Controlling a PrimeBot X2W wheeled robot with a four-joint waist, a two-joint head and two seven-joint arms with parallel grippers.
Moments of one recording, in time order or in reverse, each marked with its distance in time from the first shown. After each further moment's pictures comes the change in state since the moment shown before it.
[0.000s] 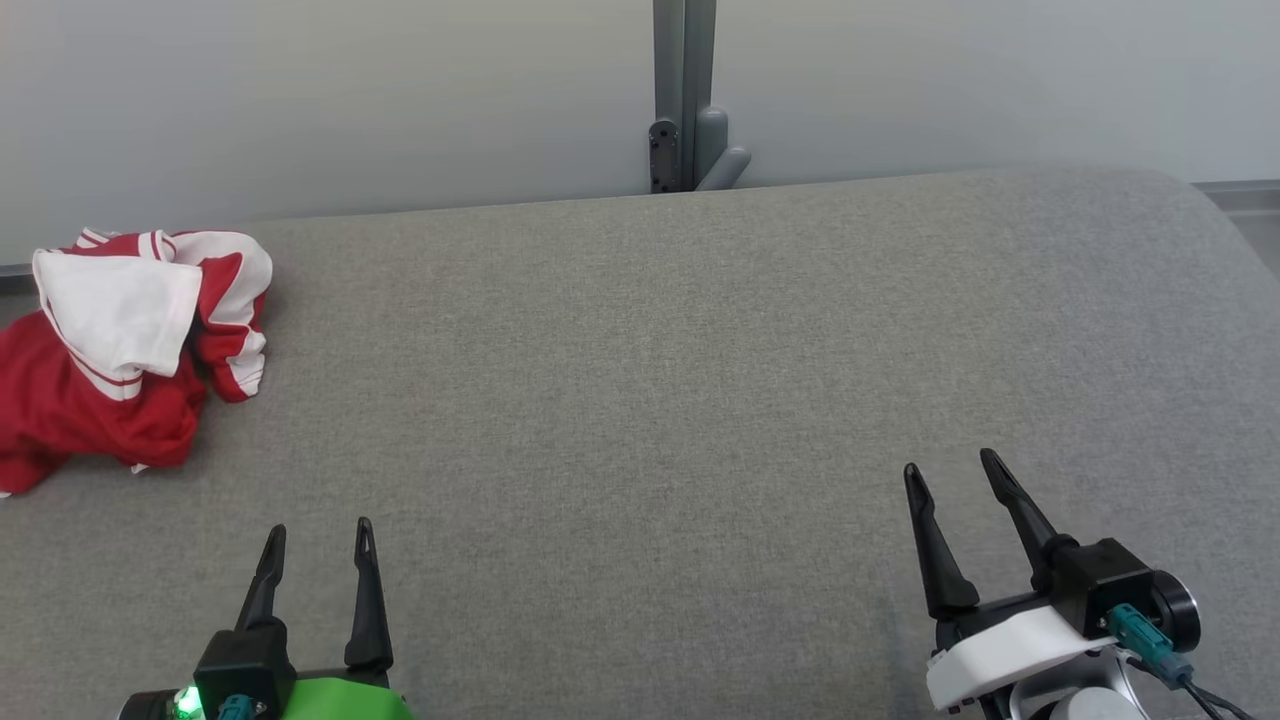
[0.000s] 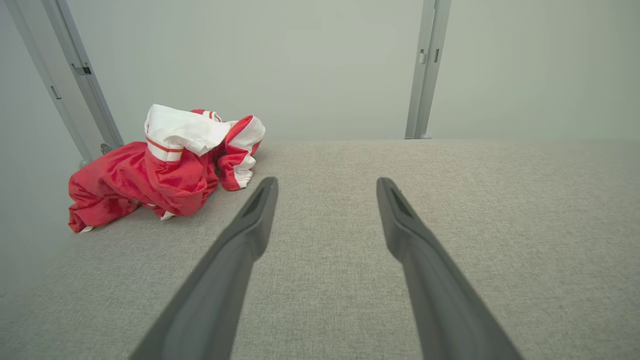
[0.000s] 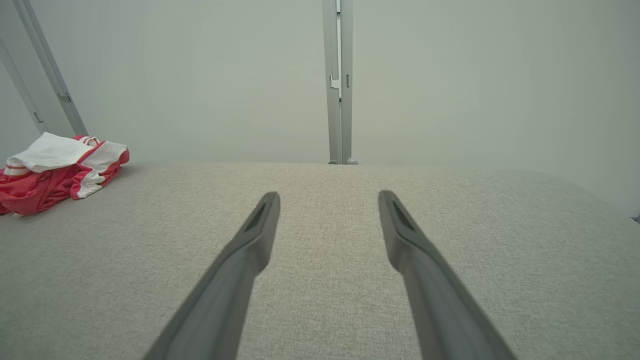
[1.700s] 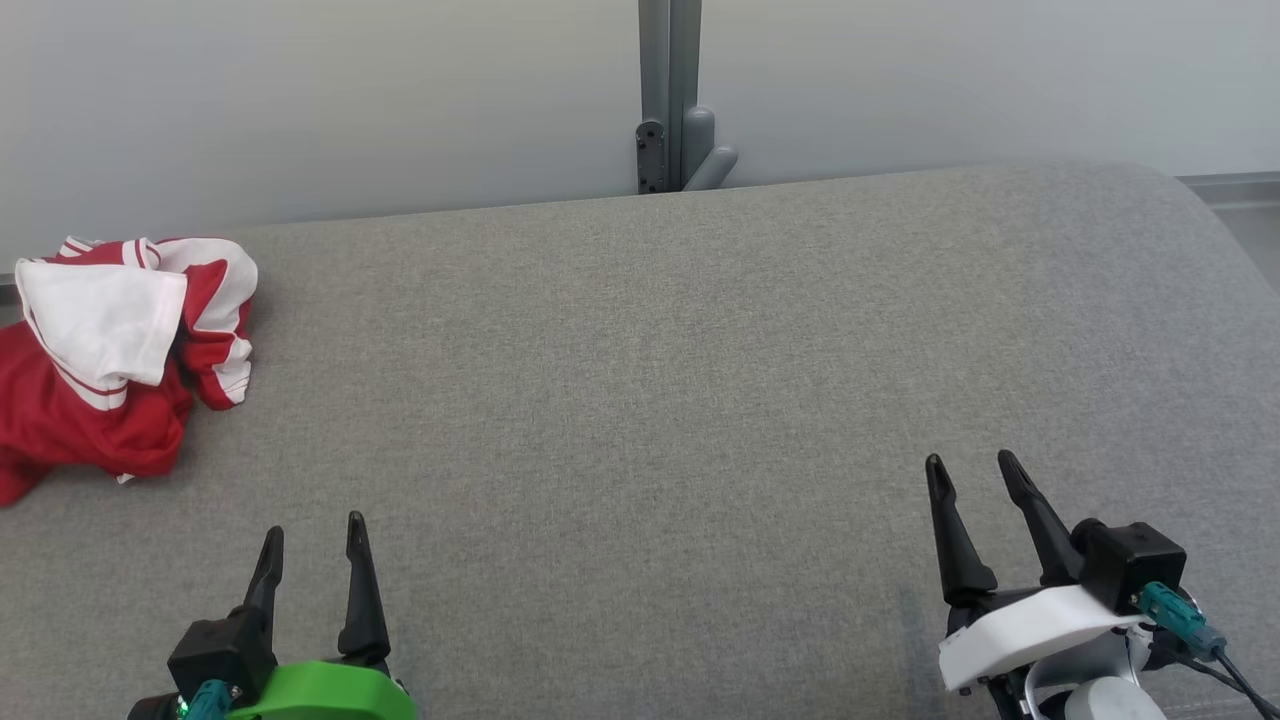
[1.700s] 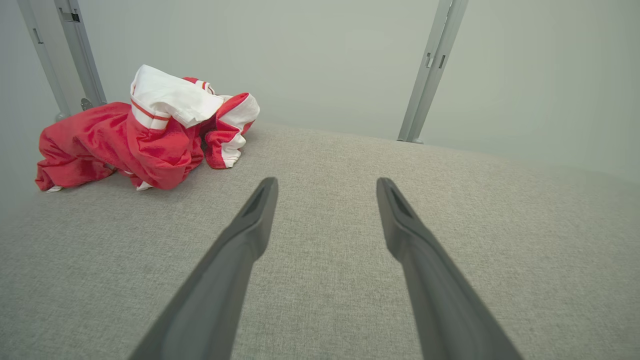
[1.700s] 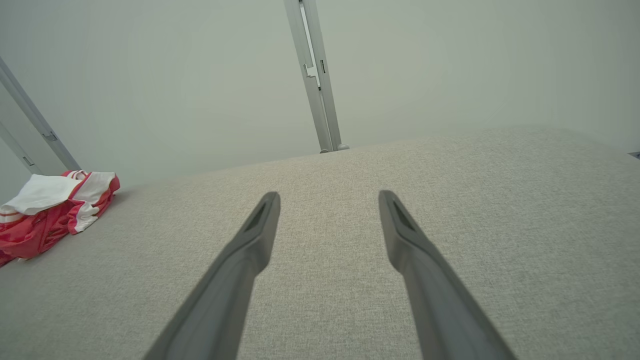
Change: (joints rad) left arm -0.022 0.006 -0.017 0.017 -0.164 0.015 0.037; right arm -0.018 0.003 -0.028 0.025 0.163 0.000 0.057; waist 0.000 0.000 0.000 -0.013
